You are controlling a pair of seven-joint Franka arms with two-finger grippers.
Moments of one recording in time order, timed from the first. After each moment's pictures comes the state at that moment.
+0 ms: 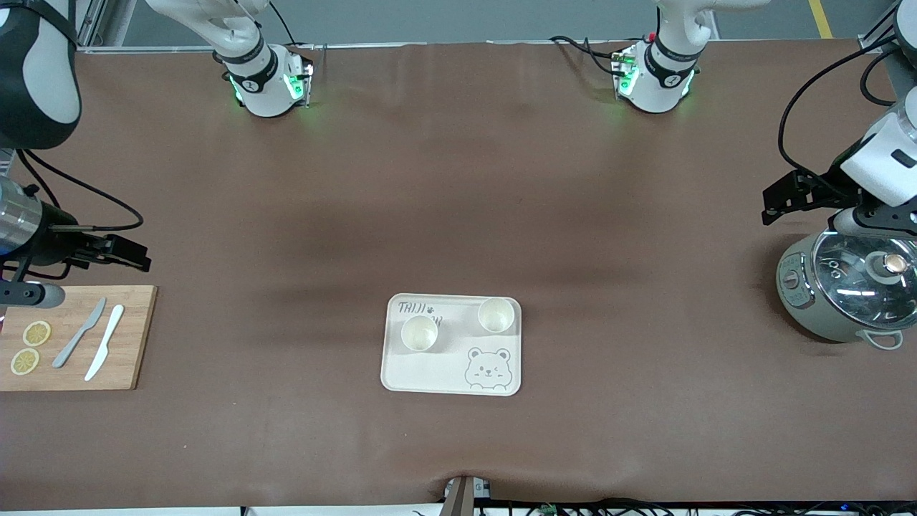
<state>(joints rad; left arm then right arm) -0.08 0.06 0.00 -1.56 -0.01 1.68 0.05 0.00 0.29 0.03 -1.31 -0.01 1.57 0.08</state>
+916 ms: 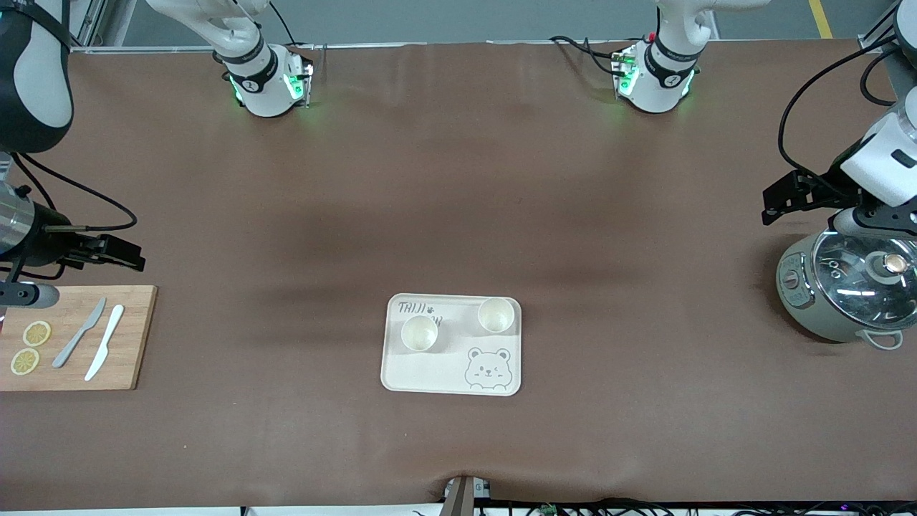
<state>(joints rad) -0.08 0.06 0.00 -1.56 -0.01 1.68 0.05 -0.01 0.29 0.03 -1.32 -0.01 1.57 0.06</state>
